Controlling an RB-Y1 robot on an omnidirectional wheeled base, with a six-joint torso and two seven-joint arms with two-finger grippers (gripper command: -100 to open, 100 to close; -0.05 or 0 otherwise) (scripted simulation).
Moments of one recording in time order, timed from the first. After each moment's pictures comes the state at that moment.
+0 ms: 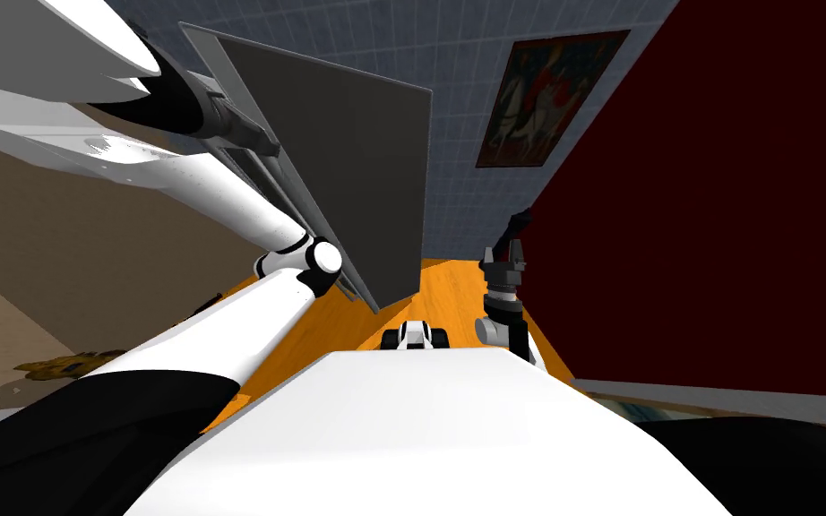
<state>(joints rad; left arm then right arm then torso) -1.28 0.39 0.50 -1.99 -0.20 1.77 0.63 0.48 -0.05 0.00 -2.22 -0.05 -0.54 -0.06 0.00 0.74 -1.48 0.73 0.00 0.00</state>
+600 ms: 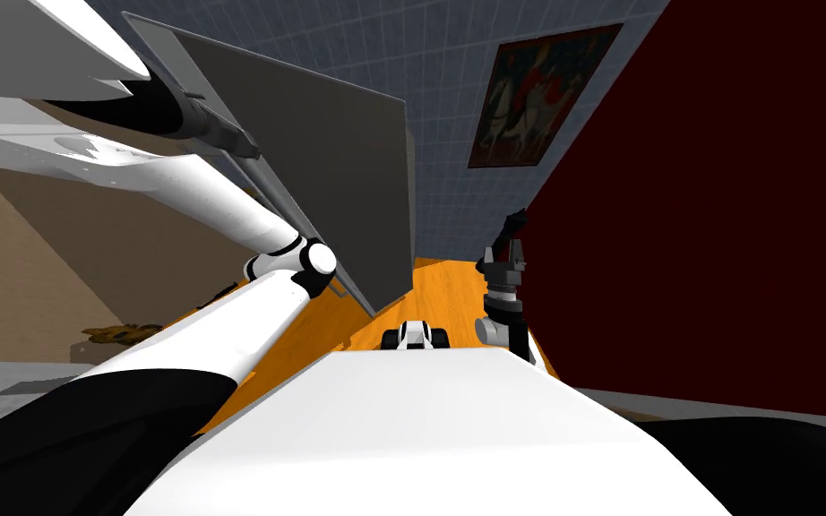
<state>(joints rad) -1.25 0.45 0.49 -2.02 -0.29 1.79 0.64 0.48 -0.05 0.00 -2.22 -0.05 -0.54 -0.06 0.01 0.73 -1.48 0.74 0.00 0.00</state>
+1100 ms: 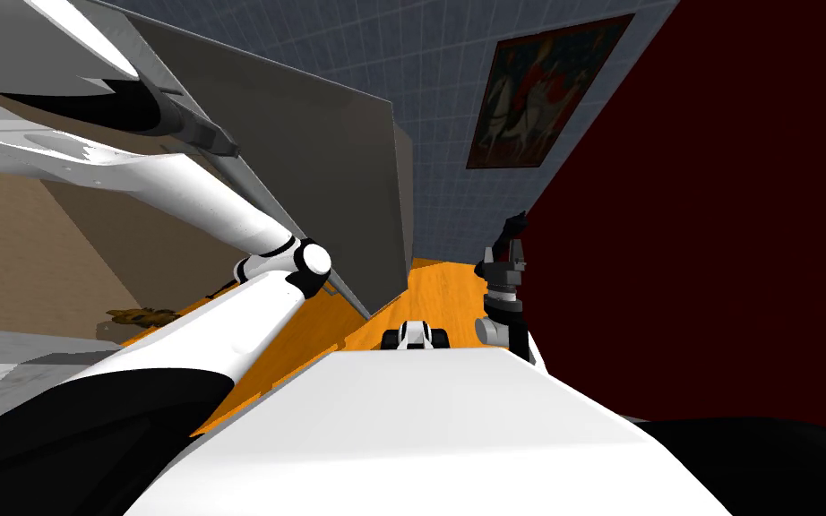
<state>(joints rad) -1.24 0.49 0.48 -2.02 -0.37 1.79 0.64 0.48 -0.05 0.00 -2.22 -0.05 -0.54 -0.06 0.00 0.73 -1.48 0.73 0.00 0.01</state>
